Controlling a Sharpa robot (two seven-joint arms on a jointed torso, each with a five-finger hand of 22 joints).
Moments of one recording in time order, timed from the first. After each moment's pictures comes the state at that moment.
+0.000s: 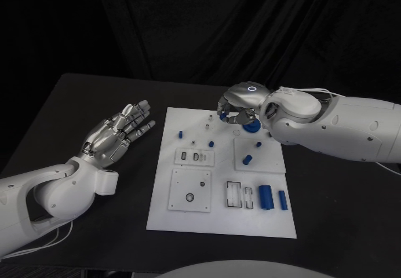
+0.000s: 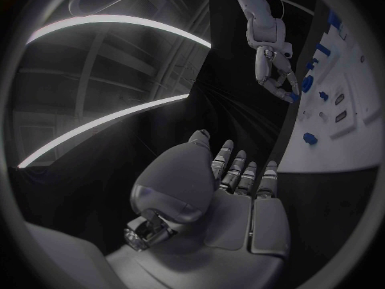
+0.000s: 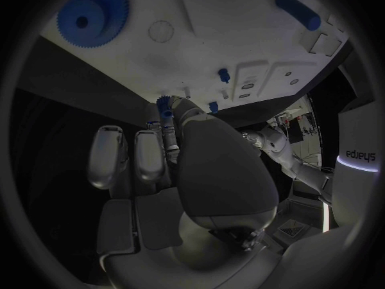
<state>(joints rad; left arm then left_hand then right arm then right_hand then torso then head) 1.22 -1.11 -0.20 1.75 0.12 0.02 0.68 1.41 0.27 -0.21 0.27 0.50 0.44 0.10 0.10 0.05 0.13 0.15 0.27 0.04 0.03 0.13 0.04 0.02 0.16 0.03 0.24 0.02 0.01 1.47 -0.70 -0.24 1.43 -1.69 -0.33 -0.09 1.51 -0.09 0.24 0.17 0.37 1.04 0.09 0.26 0.19 1.15 0.04 0.31 0.07 1.45 -0.03 1.30 1.06 0.09 1.36 0.08 1.36 1.24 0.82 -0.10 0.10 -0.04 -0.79</state>
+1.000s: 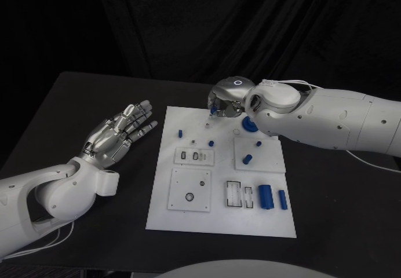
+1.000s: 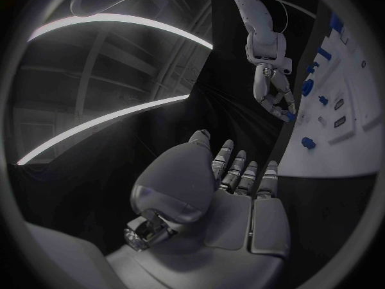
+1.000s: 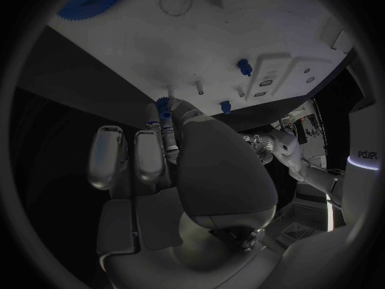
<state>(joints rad) 1.22 -1.10 -0.20 1.75 0.12 0.03 0.68 1.42 0.27 -0.20 0.27 0.51 0.45 0.10 0.10 0.05 0.13 0.16 0.27 0.04 0.03 0.14 0.05 0.02 0.16 0.03 0.25 0.02 0.01 1.47 -0.58 -0.24 1.29 -1.66 -0.29 -0.08 1.50 -0.08 0.26 0.17 0.33 1.00 0.10 0.25 0.20 1.14 0.05 0.25 0.07 1.45 -0.03 1.30 1.06 0.09 1.36 0.08 1.36 1.24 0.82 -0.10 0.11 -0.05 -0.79</state>
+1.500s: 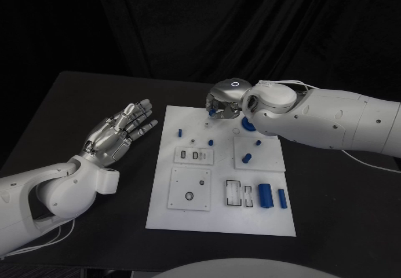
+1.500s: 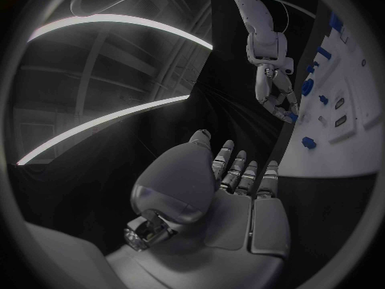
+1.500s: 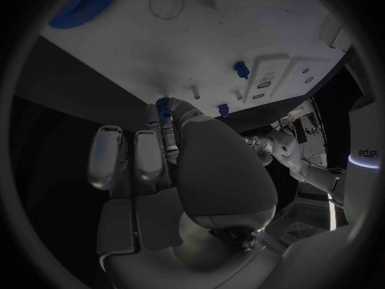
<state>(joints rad) 1.22 -1.09 -0.20 1.74 0.12 0.04 0.68 1.42 0.27 -0.20 0.27 0.51 0.44 0.11 0.10 0.05 0.13 0.16 0.27 0.04 0.04 0.15 0.05 0.02 0.16 0.03 0.26 0.02 0.01 1.46 -0.56 -0.24 1.28 -1.65 -0.27 -0.08 1.50 -0.08 0.26 0.18 0.32 0.99 0.10 0.24 0.27 1.14 0.06 0.24 0.07 1.45 -0.03 1.30 1.05 0.09 1.36 0.08 1.36 1.24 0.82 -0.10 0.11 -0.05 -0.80</state>
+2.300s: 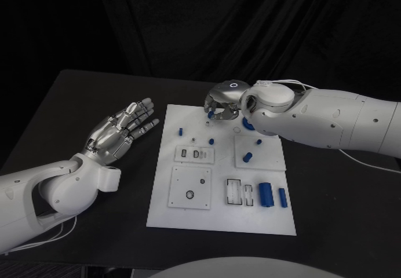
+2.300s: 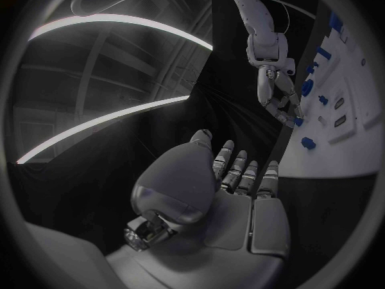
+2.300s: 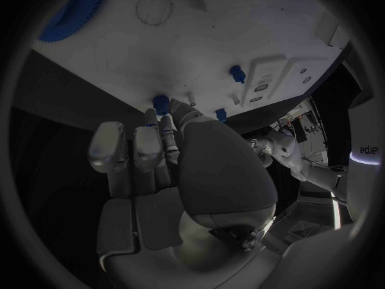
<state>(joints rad) 1.22 -1.09 -0.20 1.72 0.12 0.05 0.68 1.44 0.28 -0.19 0.26 0.53 0.44 0.11 0.10 0.05 0.13 0.17 0.28 0.04 0.04 0.16 0.06 0.02 0.16 0.03 0.27 0.02 0.01 1.46 -0.54 -0.24 1.26 -1.63 -0.22 -0.08 1.46 -0.11 0.27 0.19 0.21 0.82 0.07 0.12 0.29 1.01 0.09 0.15 0.07 1.38 -0.01 1.21 0.93 0.09 1.27 0.10 1.26 1.14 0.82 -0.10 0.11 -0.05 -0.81</state>
